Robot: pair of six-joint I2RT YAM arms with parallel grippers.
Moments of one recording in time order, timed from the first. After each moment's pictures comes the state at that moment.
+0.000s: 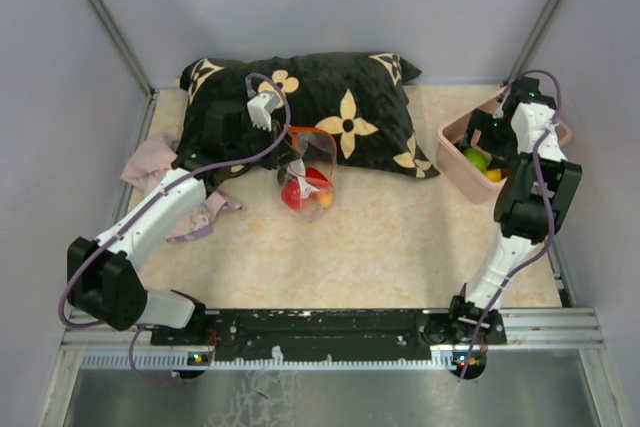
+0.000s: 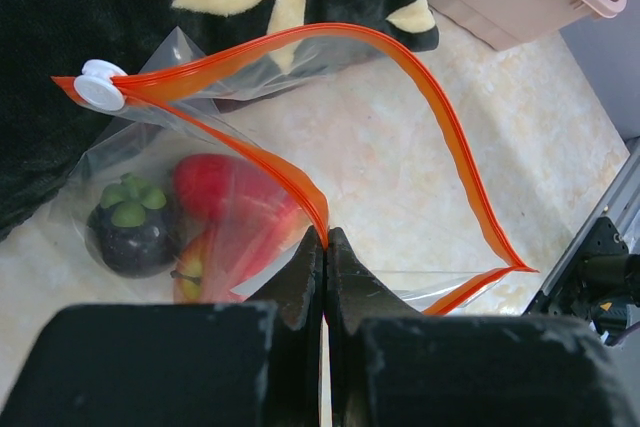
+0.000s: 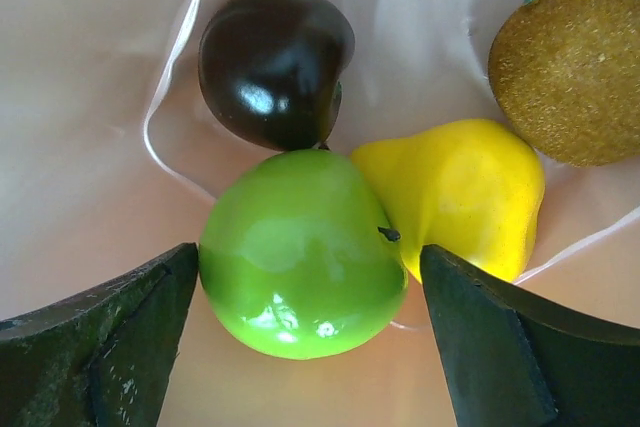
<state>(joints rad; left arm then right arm) -0.44 1.39 1.14 -0.22 0.43 -0.25 -0.30 1.97 1.69 -0.99 -0.21 0.12</state>
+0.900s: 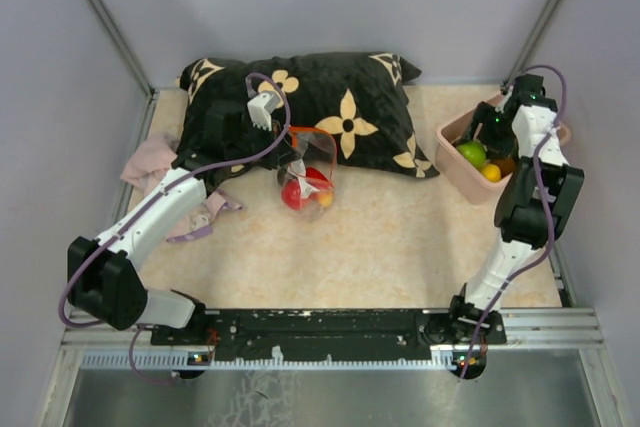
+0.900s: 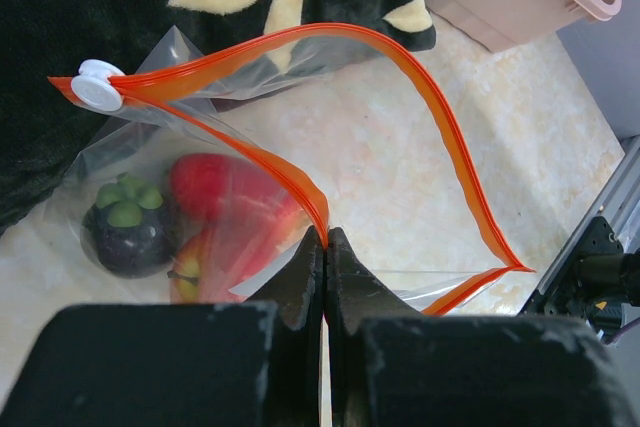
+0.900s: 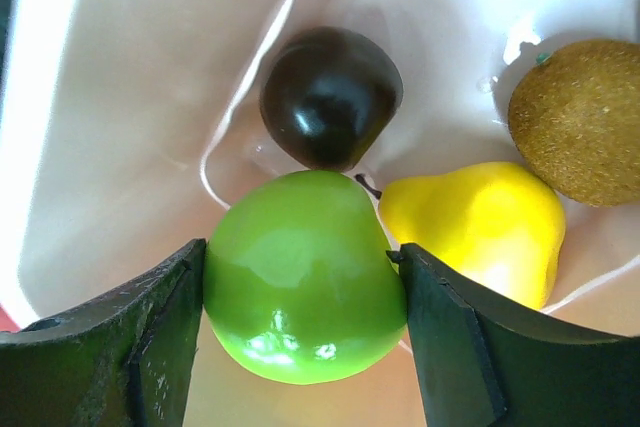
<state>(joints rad) -0.44 1.39 1.14 -0.22 0.44 -0.26 -0.30 1.93 1.64 -0.86 -0.26 0.17</state>
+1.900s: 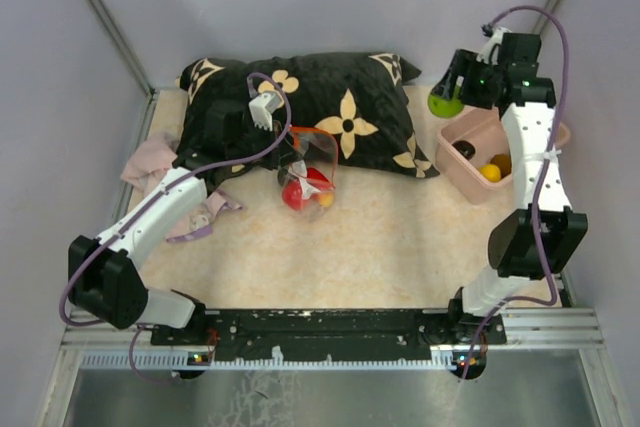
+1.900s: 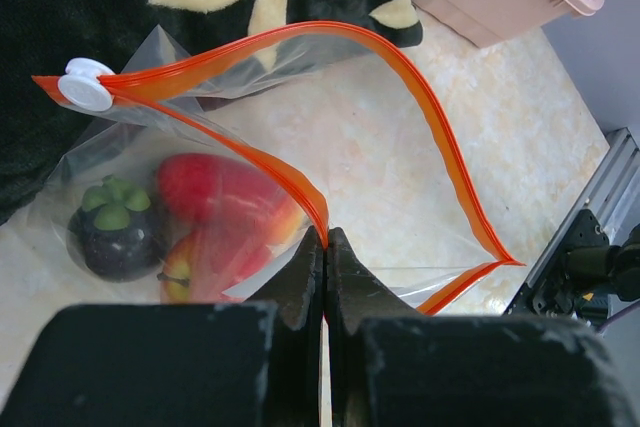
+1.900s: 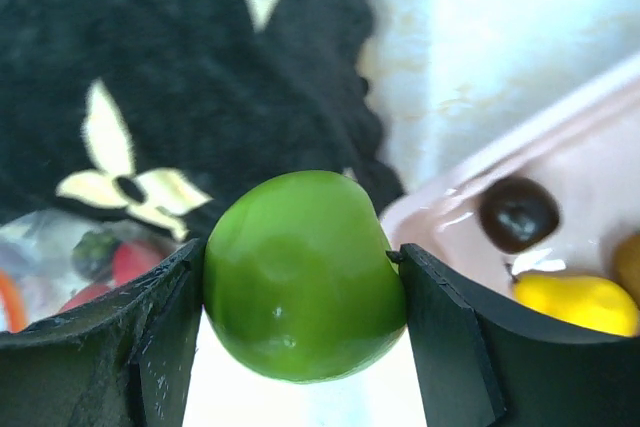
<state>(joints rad) -0.44 1.39 1.15 -0.22 0.46 -0.27 -0.12 1.64 1.76 -0.77 -0.32 0.18</state>
